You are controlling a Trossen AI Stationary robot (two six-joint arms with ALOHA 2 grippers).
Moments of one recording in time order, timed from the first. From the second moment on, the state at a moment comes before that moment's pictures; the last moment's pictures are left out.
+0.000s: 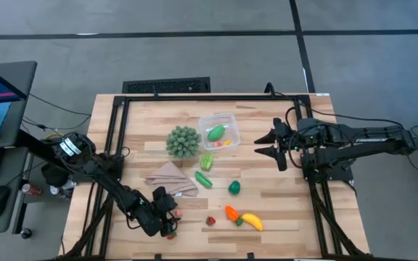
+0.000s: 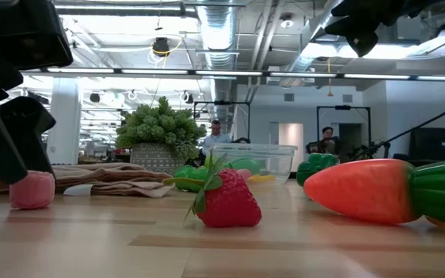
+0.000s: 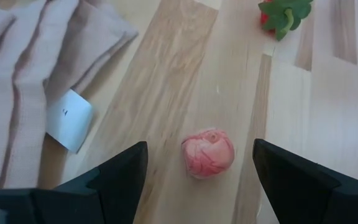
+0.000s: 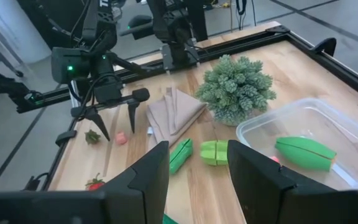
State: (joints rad) left arm -0.76 1.70 0.73 -0.01 -0.51 -0.99; right arm 0.00 0.74 0.68 -0.28 -0.04 0.21
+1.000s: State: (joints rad) left arm -0.74 1.77 0.73 0.04 -0.50 -0.92; right arm 0.00 0.74 0.68 -0.28 -0.04 0.23
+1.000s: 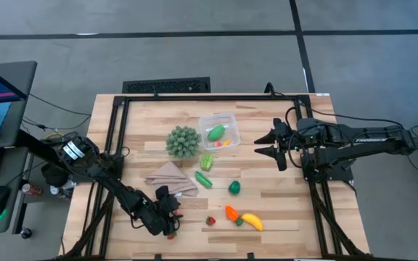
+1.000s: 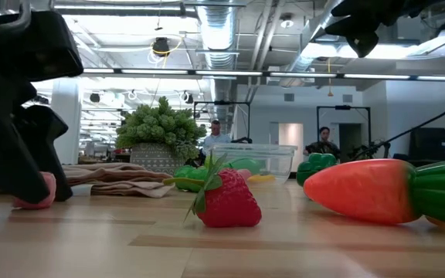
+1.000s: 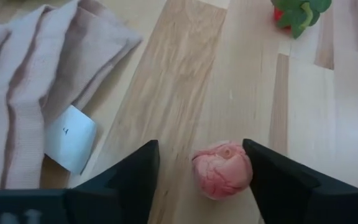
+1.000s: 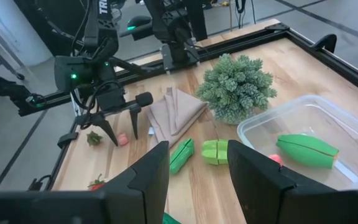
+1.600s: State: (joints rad) left arm -0.74 1.77 0.75 0.02 -0.48 -0.95; right arm 0.00 0.74 0.68 -0.28 -0.04 0.23
